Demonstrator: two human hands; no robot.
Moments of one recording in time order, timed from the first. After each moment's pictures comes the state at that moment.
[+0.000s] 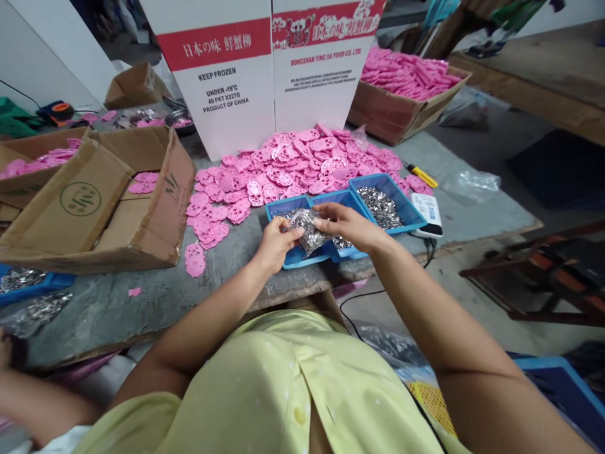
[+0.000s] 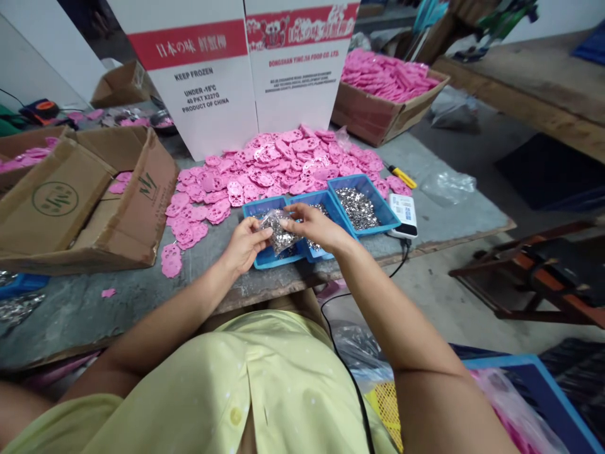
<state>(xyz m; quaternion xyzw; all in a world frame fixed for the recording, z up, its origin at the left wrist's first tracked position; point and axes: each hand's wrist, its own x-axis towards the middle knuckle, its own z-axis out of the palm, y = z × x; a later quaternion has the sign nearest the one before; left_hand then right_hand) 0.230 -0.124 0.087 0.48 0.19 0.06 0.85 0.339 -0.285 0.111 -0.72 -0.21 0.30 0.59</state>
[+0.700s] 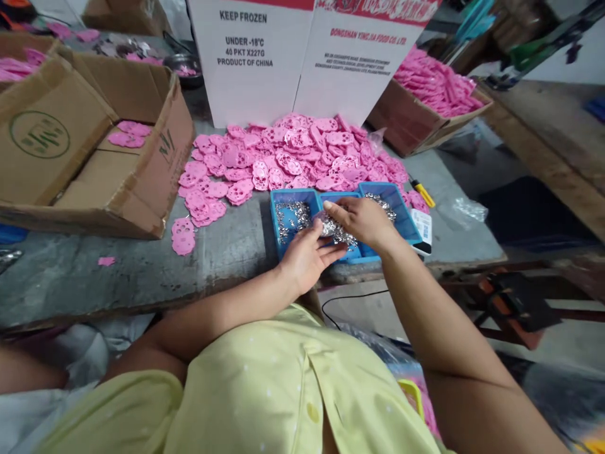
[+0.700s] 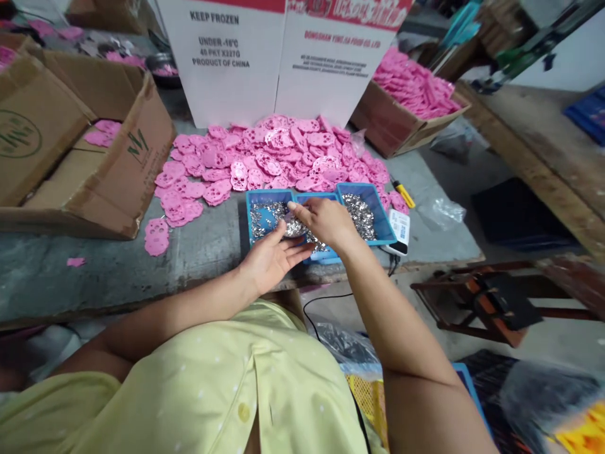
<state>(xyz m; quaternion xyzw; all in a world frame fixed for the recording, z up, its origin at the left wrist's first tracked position) 0.221 -0.186 0.111 0.17 0.27 -0.03 0.95 0.351 -0.278 0.143 -0.93 -0.31 0.10 0.17</state>
